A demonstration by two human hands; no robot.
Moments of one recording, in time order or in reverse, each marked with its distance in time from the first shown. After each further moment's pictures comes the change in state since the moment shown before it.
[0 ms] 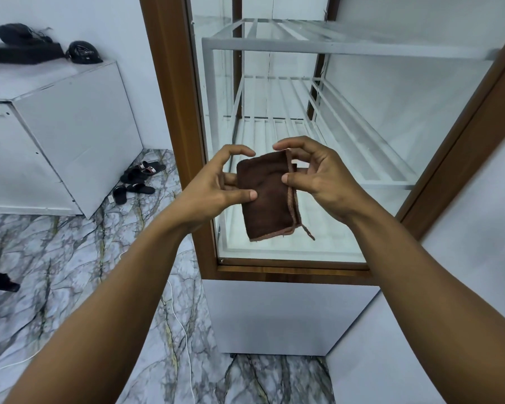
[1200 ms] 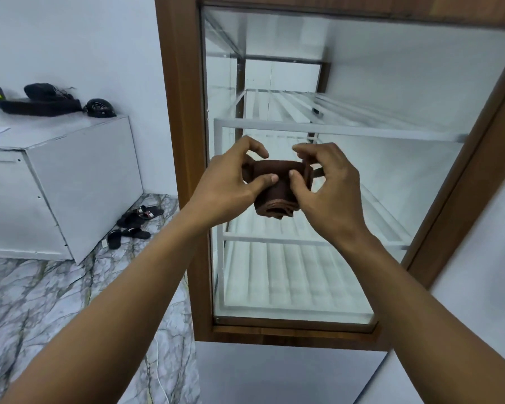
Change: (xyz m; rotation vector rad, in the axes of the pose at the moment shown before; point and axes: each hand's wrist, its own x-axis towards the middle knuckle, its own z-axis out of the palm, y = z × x) left_hand 0.050 0.082 -0.008 0.512 0.354 0.288; right_hand 0.040 -0.049 -0.001 -0.565 0.528 -0.461
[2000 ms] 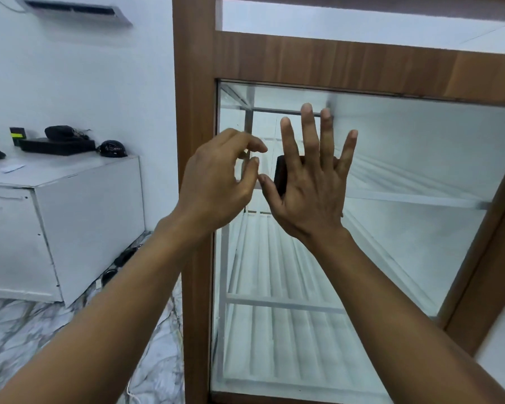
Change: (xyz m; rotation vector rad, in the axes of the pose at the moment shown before) left_hand 0.069 0.007 -0.046 0.300 0.419 0.373; right_hand 0.105 0.009 0.059 -0.760 0.218 -0.422
